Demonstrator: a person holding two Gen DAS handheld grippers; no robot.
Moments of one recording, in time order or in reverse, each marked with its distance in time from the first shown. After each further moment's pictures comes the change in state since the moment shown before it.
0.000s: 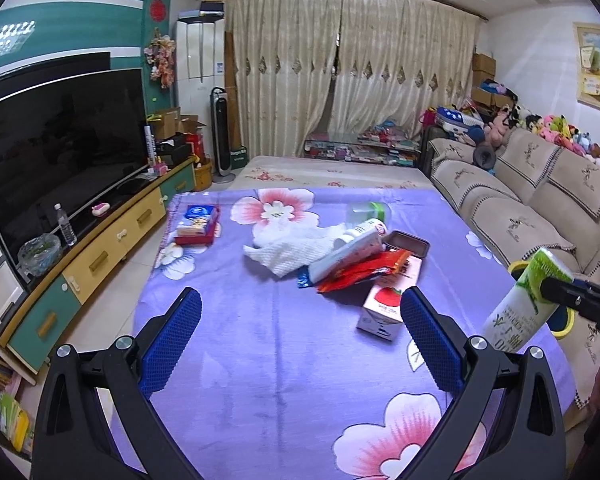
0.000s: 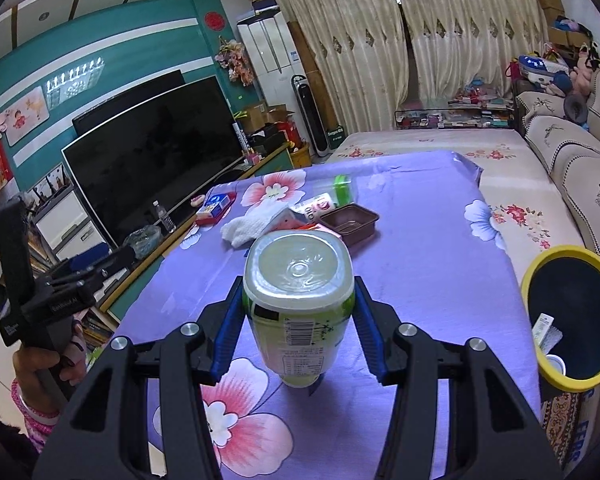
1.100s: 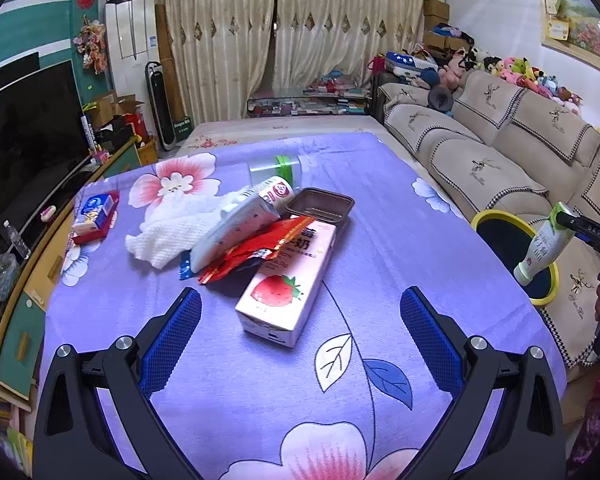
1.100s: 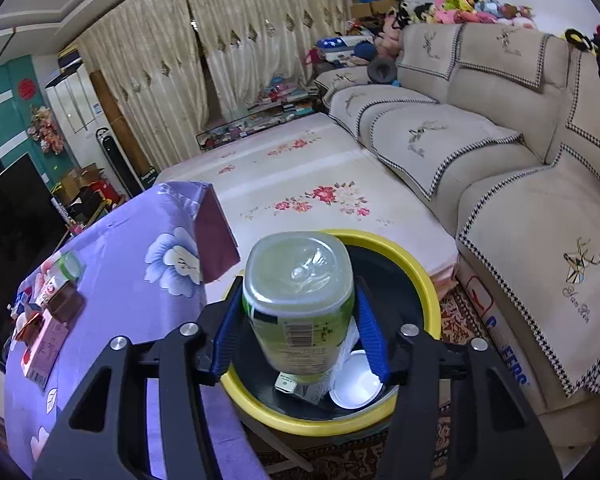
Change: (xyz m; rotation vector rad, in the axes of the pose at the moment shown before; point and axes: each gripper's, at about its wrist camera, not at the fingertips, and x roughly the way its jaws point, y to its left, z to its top) left arm 0.090 -0.102 0.002 0.138 0.168 -0.143; right arm -0.049 -0.258 -0.016 0.367 -0.085 -0.589
